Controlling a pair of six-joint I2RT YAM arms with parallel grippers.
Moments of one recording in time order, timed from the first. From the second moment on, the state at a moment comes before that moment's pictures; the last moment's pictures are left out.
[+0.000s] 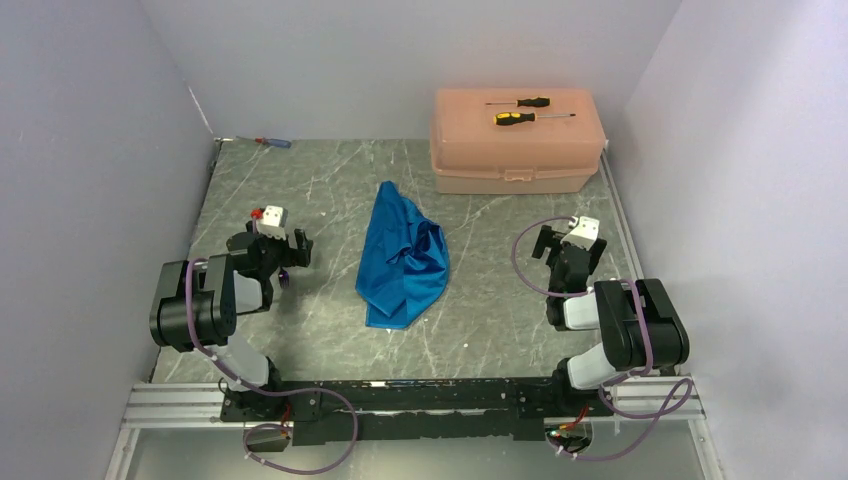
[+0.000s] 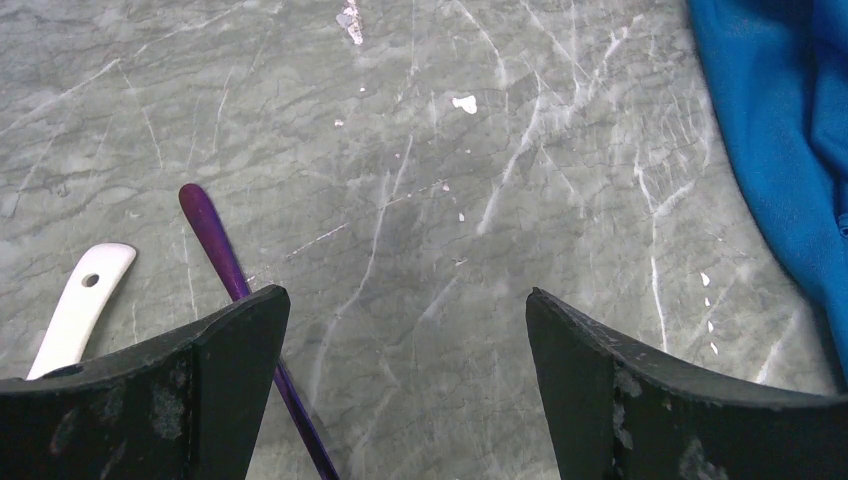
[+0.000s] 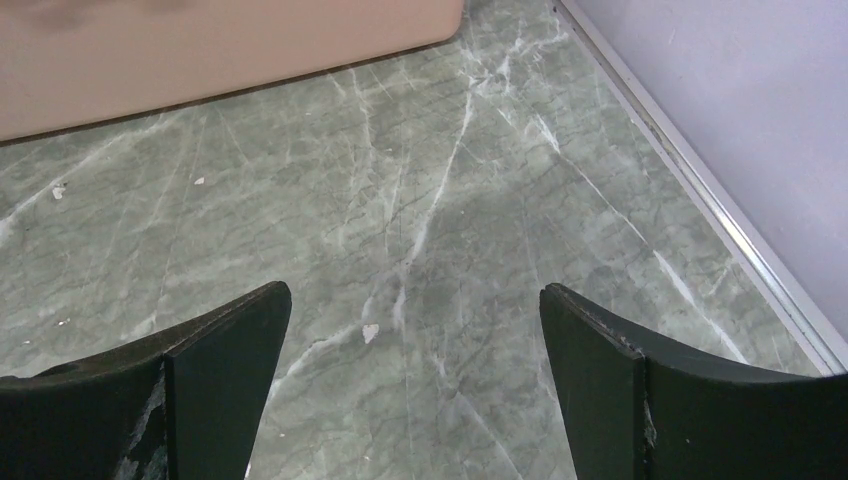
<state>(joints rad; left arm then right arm) 0.17 1.64 0.38 0.93 0.39 0.08 0.04 1.49 0.22 1.09 0.36 0.06</state>
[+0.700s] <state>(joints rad) 0.18 1.55 0.58 0.57 0.43 0.07 0.07 1.39 0.39 0.75 0.42 0.09</state>
